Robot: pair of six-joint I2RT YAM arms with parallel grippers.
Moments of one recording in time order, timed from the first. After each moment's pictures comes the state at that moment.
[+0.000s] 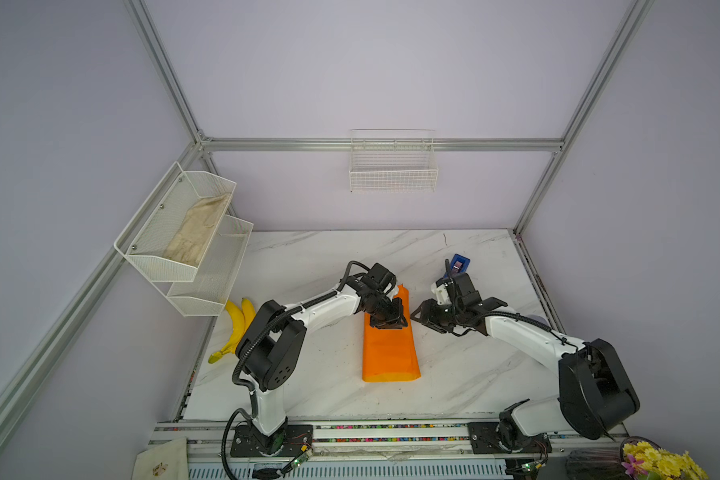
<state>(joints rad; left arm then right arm) -0.70 1.86 1.36 -0.58 0.52 -0.76 0.45 1.46 0.86 -0.34 -0.46 0.75</state>
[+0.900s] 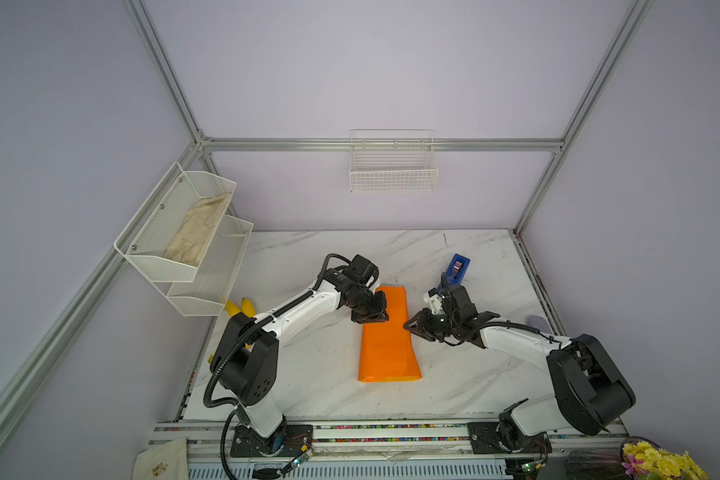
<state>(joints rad) -0.61 1.69 1.34 -0.77 0.45 -0.68 0.51 1.45 0.69 -0.07 -0.54 0.89</state>
